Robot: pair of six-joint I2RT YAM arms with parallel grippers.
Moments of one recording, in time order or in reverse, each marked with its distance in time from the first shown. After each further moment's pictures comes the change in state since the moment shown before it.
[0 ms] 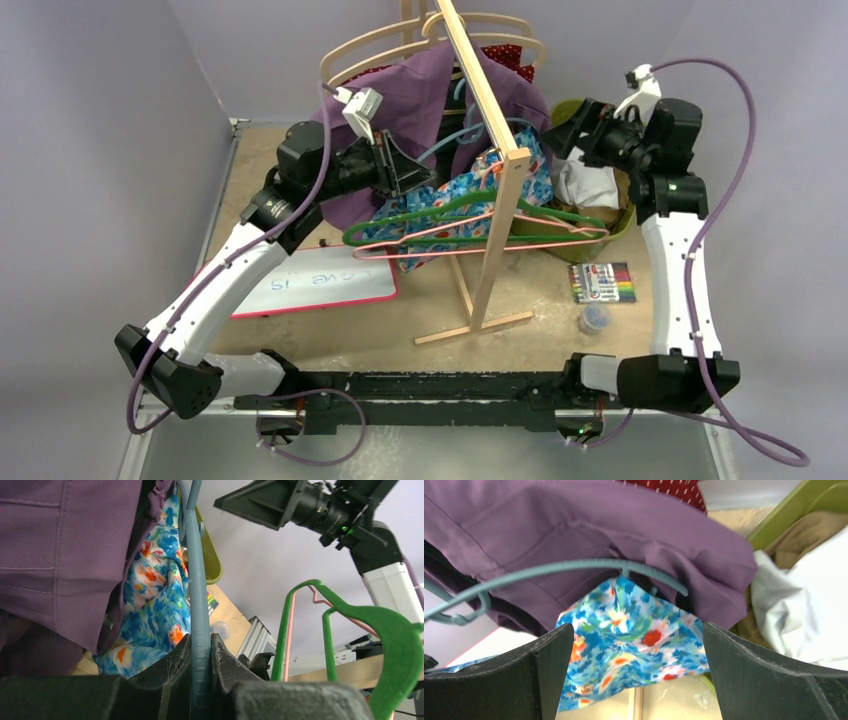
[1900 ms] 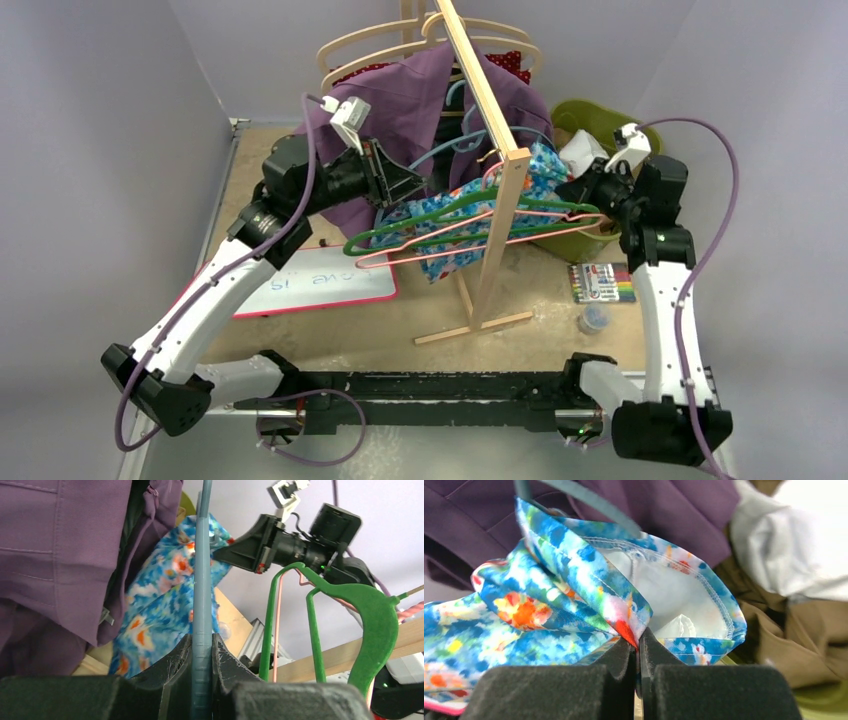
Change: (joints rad) left arm -0.003 -0.091 -0.080 0.039 -0.013 -0.002; right arm -0.032 -0.218 -0.392 0.034 -0.029 -0.086
